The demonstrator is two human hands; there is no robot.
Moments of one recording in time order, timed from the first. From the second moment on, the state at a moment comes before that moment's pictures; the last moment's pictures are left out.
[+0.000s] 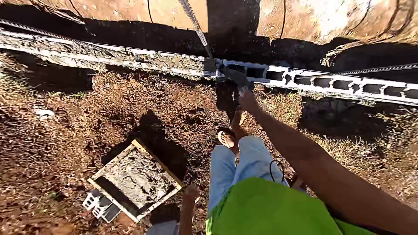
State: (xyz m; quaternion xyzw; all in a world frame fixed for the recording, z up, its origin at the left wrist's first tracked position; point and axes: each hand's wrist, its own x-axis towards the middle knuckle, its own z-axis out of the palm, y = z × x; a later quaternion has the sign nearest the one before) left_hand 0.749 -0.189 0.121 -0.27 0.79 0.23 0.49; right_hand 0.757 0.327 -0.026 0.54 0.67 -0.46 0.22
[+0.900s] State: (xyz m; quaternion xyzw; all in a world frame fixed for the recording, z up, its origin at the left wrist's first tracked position) left_hand 0.943 -0.086 0.168 -0.25 0.88 0.20 0.34; right_hand 0.733 0.373 -0.009 0.41 0.81 -0.22 0.35
